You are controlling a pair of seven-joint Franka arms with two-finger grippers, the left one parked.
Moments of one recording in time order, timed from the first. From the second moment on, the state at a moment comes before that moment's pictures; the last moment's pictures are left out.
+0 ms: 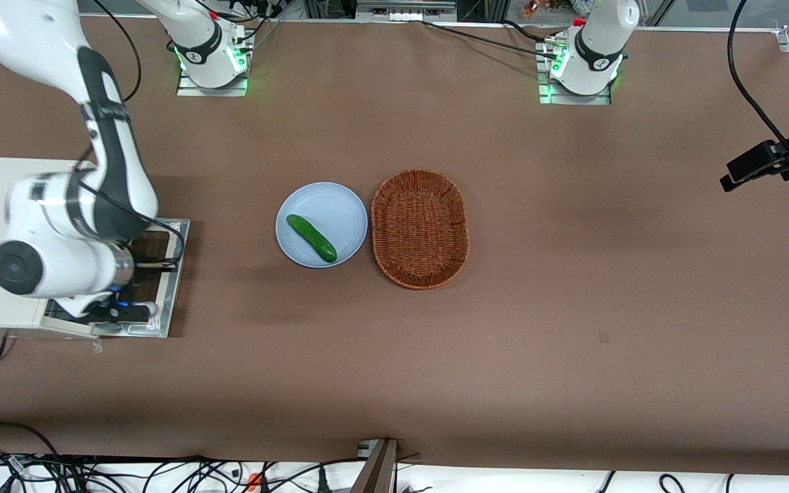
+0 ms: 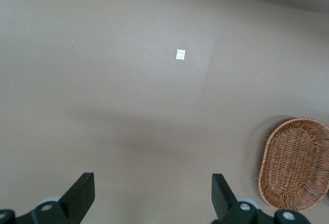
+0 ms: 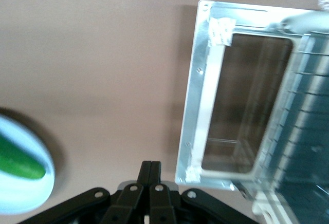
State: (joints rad) arm 0.14 0.53 -0.08 -1.43 0.04 1.70 -0.01
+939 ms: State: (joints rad) arm 0.13 0.16 -0.15 -1.43 0.04 1.36 -0.07
